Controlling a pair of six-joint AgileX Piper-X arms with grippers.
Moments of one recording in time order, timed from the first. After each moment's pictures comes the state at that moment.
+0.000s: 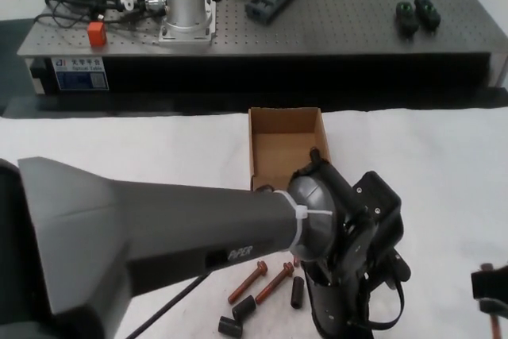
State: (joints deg) left arm -58.0 117.7 -83.6 46.7 9.7 6.9; right arm -9.2 46.2 -33.4 55.2 -10.0 2.3
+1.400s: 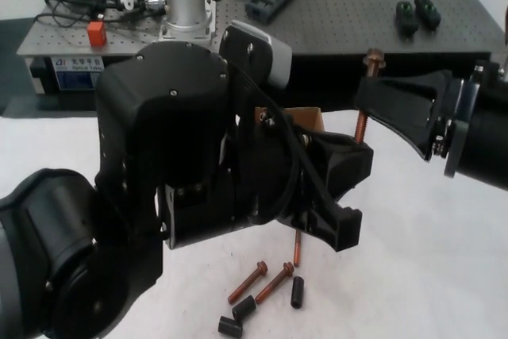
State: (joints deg) left arm -49.3 71.9 -44.6 -12.5 19.2 -14.4; right arm 12.0 48.6 -32.8 -3.5 -32.3 34.4
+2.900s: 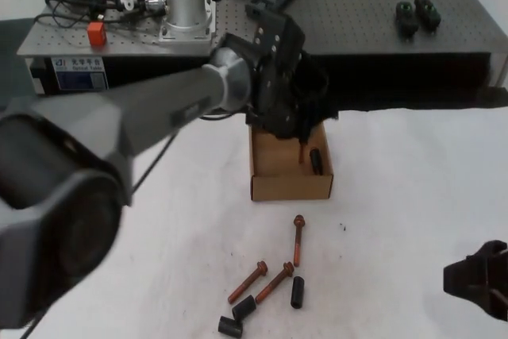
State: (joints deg) left arm -34.7 130.5 -107.8 27.1 9.3 -22.1; right arm -2.8 42.3 -32.8 52.5 -14.1 10.7
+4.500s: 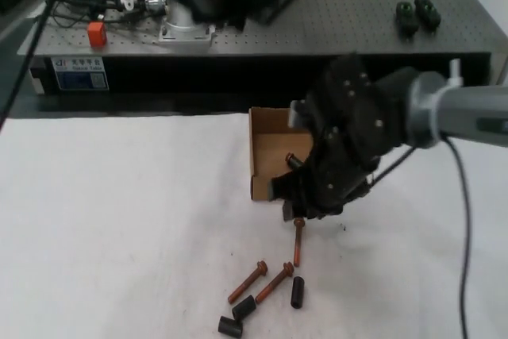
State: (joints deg) left arm -27.3 100.0 -91.7 48.0 -6.1 -10.5; right arm 19.5 104.6 -66.9 33.0 -5.3 15.1
